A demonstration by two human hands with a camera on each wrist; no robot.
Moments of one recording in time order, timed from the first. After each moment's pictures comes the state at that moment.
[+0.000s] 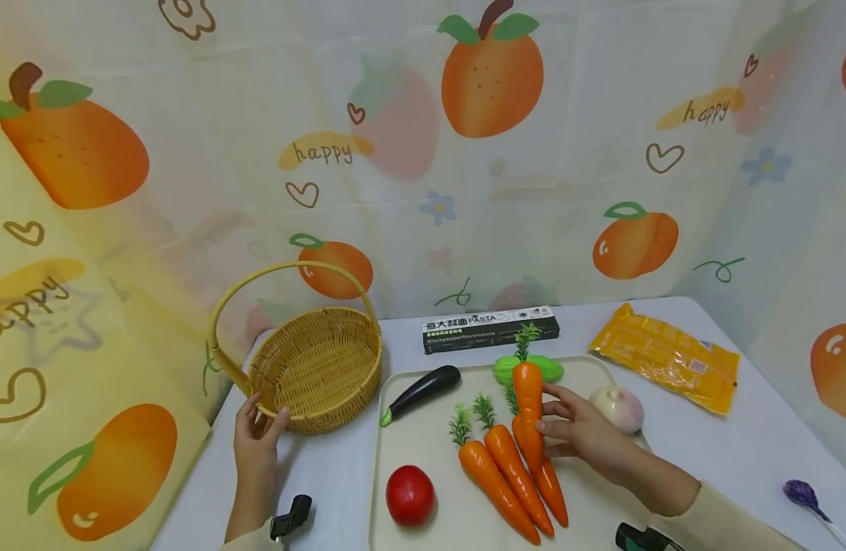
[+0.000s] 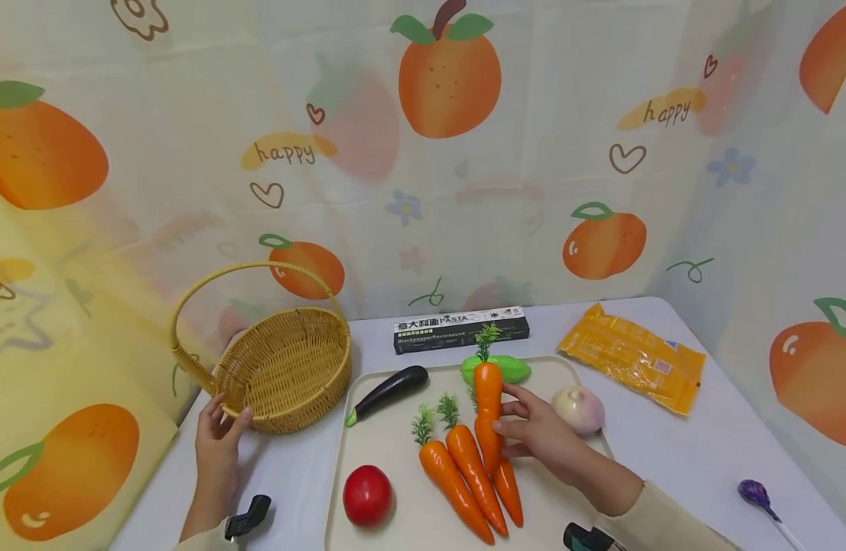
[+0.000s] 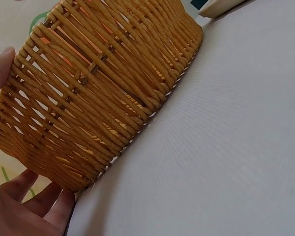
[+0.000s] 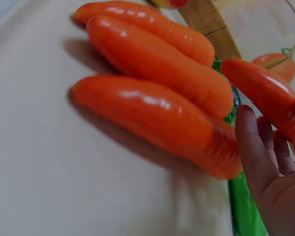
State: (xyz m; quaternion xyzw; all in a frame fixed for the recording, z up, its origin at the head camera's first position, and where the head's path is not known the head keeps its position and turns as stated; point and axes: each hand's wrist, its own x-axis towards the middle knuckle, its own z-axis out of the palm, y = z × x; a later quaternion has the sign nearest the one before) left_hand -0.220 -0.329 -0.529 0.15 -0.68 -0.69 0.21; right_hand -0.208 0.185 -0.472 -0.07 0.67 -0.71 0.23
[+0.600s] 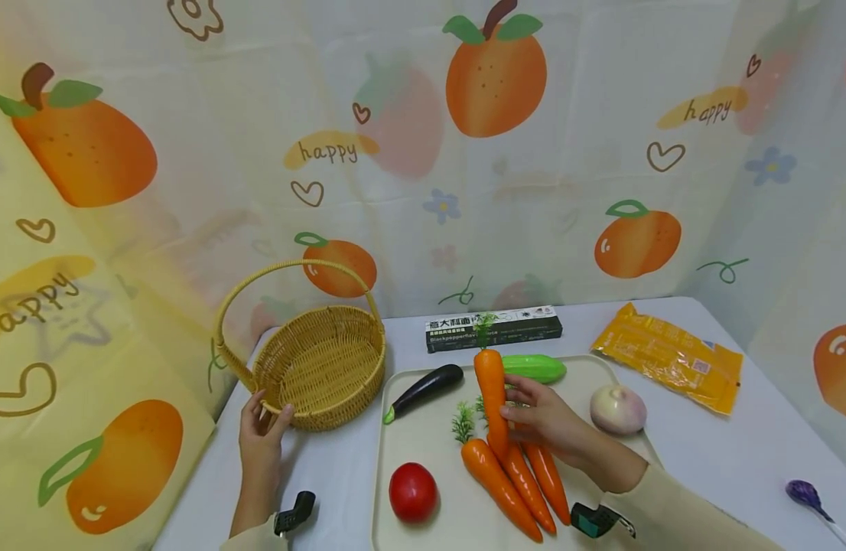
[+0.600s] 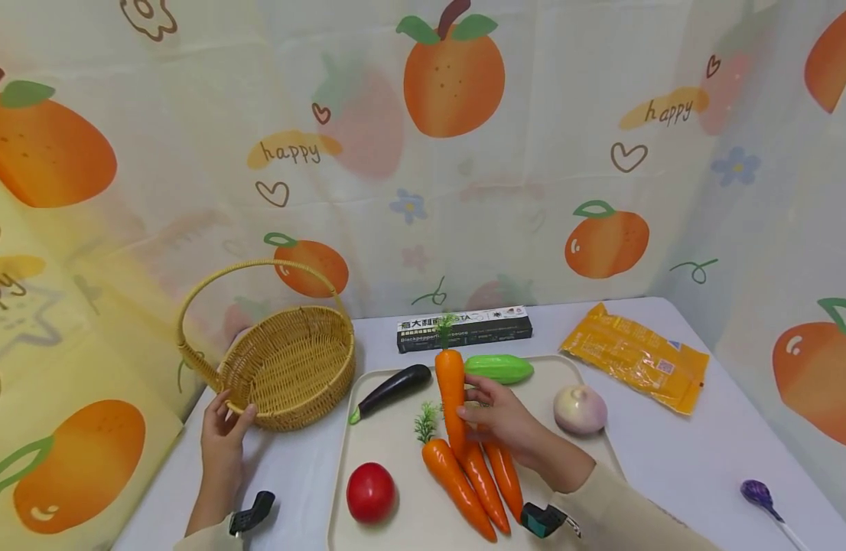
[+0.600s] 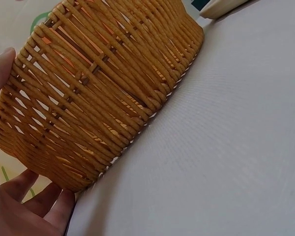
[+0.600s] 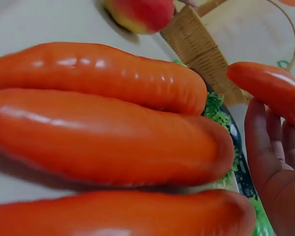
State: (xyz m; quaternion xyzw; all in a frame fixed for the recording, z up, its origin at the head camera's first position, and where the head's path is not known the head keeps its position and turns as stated) left_hand -0.211 -0.321 -0.511 0.14 -0.68 -0.70 0.20; right_hand -0.226 0.136 -0.470 -0.10 0.64 -0.72 0.23
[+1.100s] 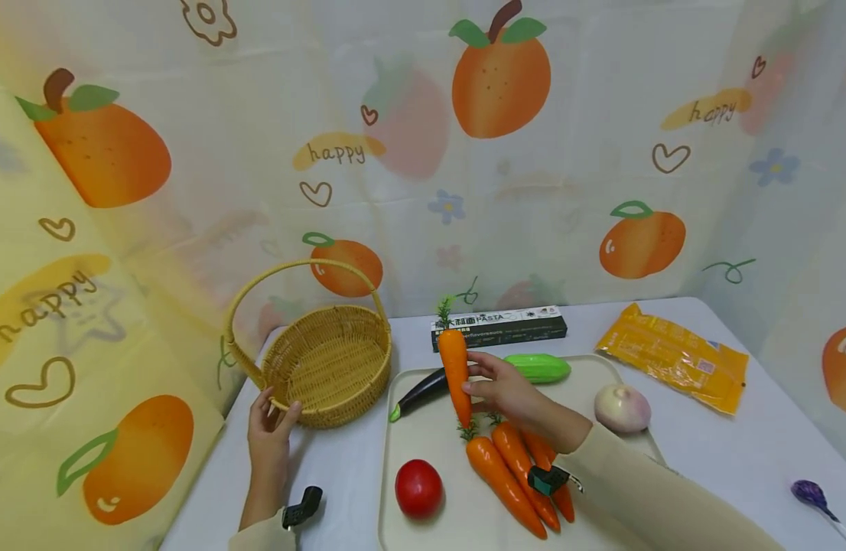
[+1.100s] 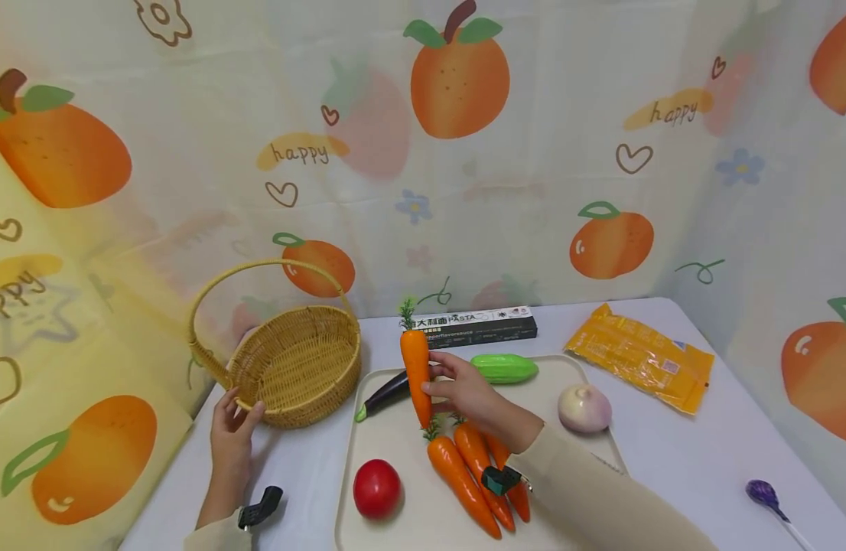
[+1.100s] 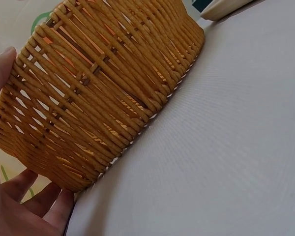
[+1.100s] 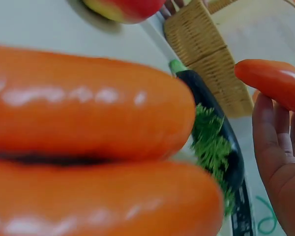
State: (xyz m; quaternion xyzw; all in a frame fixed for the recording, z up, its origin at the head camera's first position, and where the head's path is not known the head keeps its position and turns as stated) left_hand -0.217 -0.331 -0.529 0.13 -0.67 -0.70 0.21; right_hand -0.262 0.076 -0.460 -0.13 0.64 -0.72 0.21
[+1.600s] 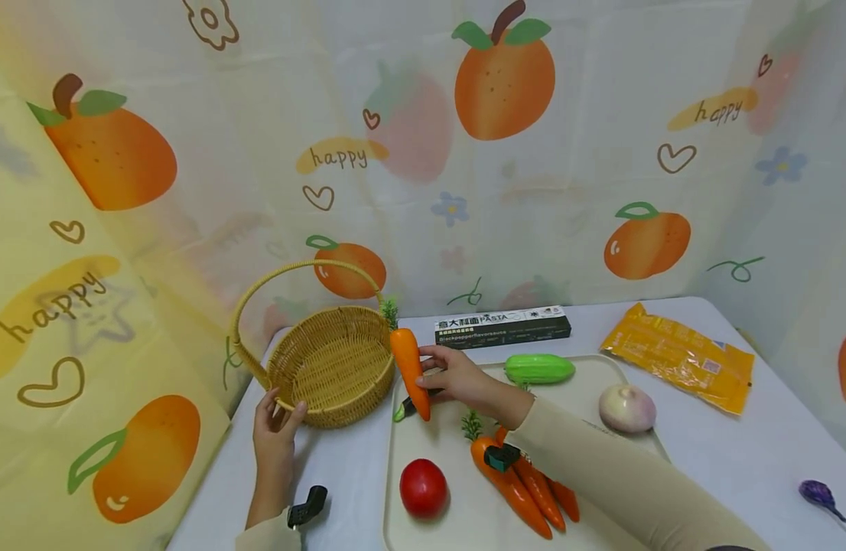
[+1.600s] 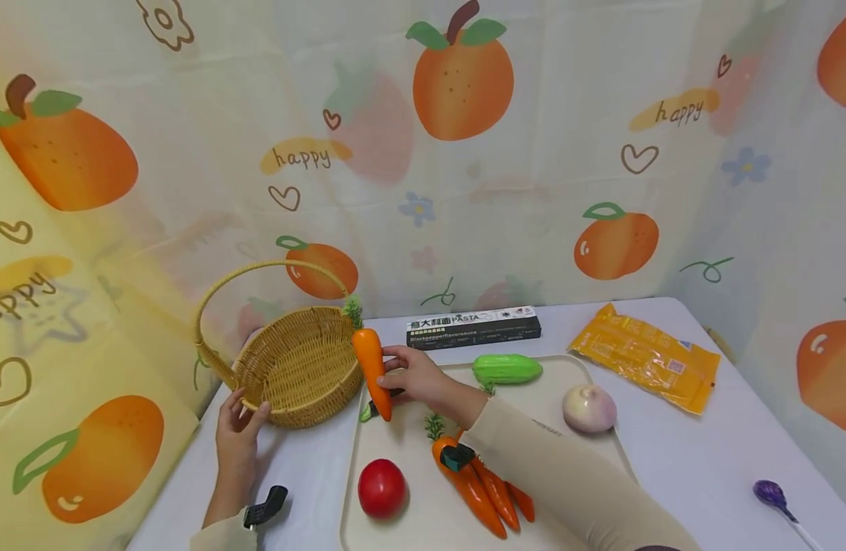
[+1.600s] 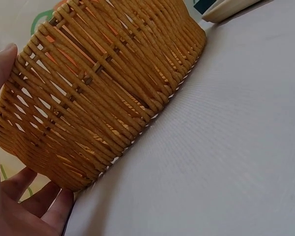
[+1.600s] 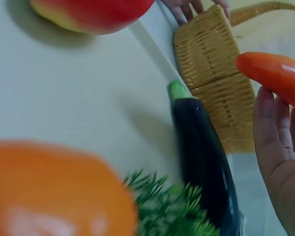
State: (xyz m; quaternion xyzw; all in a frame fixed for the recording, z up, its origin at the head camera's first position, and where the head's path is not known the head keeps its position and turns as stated) left_hand -0.218 -0.330 -0.533 0.12 -0.68 -0.69 0.22; right_hand -0.283 0.005 -0.446 -0.16 0.66 -0.69 0.25
